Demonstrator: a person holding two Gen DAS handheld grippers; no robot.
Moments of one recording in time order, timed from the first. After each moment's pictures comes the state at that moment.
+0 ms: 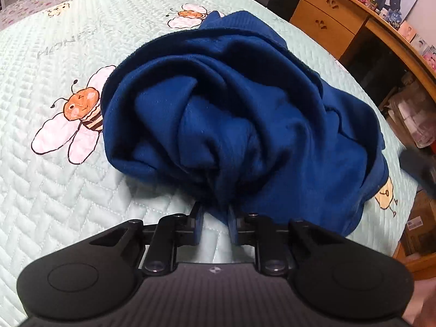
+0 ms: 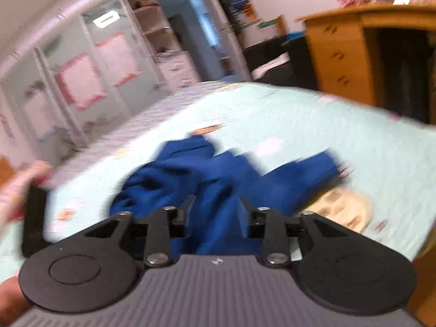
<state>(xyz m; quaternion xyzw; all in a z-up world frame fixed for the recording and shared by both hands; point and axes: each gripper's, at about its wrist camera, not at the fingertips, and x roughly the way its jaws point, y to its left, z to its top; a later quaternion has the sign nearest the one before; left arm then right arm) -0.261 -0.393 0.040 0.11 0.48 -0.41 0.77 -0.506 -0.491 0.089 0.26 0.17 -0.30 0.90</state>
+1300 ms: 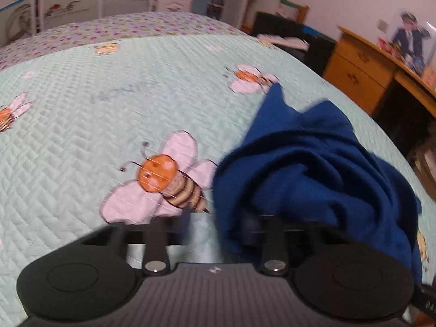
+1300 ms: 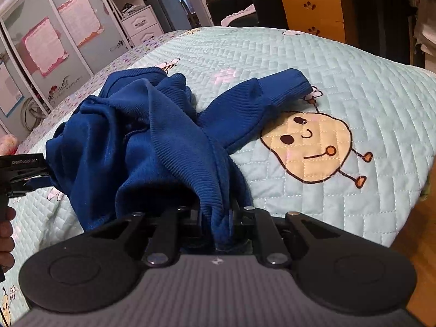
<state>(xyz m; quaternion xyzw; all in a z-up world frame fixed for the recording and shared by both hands) -0.204 -0.370 0.055 0.09 0.40 -0.36 0.84 -0.503 -0.490 0.019 0.30 0.27 -0.32 0.86</state>
